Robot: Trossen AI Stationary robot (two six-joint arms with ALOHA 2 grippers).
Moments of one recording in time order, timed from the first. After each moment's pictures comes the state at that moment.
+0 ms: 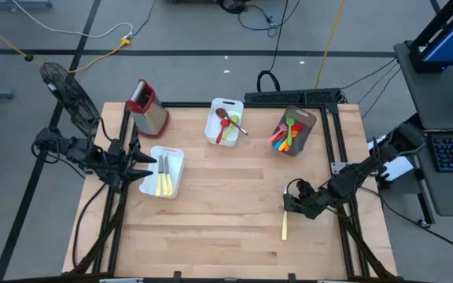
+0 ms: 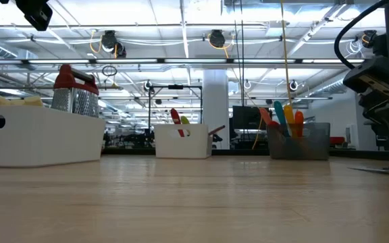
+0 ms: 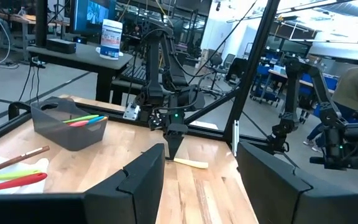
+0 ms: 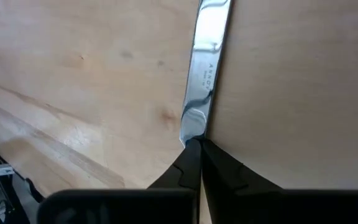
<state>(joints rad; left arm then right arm) -0.44 0.23 0.48 -0.22 -0.32 -0.24 0.60 1.25 0.33 -0.15 0.24 2.10</state>
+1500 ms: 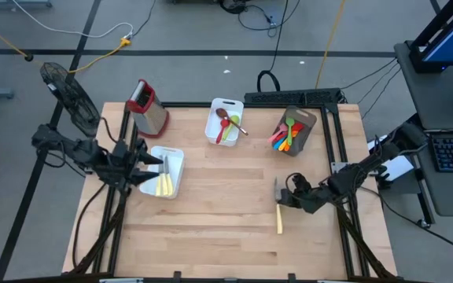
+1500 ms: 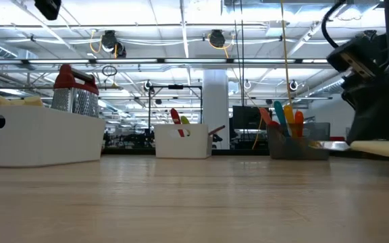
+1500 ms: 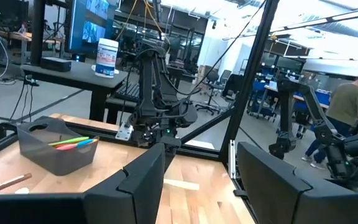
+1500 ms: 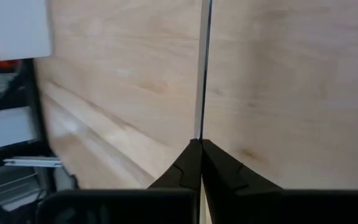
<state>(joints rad) -0.44 0.38 0.48 0.01 -0.32 -0.22 0.55 1.19 0.33 0.02 0.34 1.95</state>
